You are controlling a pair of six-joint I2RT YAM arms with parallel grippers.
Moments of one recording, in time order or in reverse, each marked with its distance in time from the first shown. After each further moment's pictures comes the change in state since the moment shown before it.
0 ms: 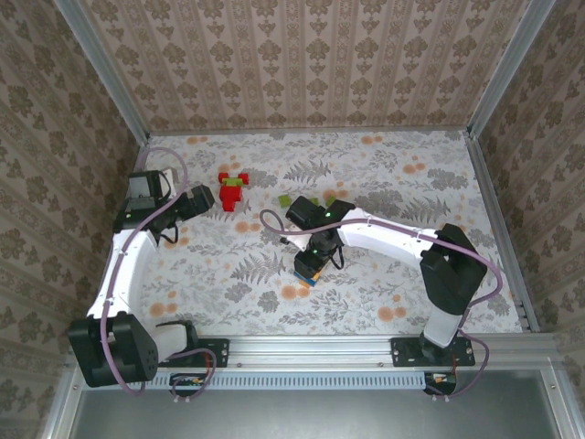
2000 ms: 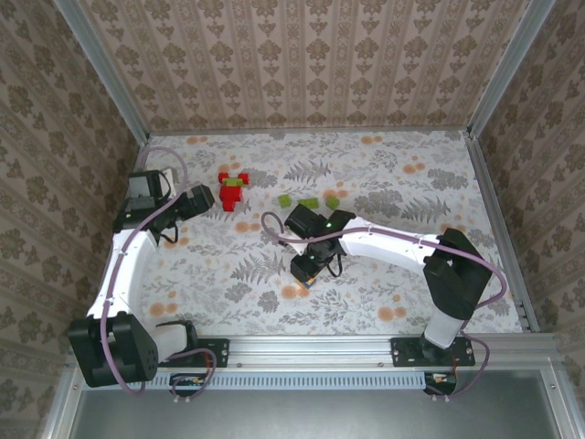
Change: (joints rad) left arm 0.000 0.000 0.002 0.000 0.000 0.000; right arm 0.050 -0.037 -0.085 0.125 0.028 0.148
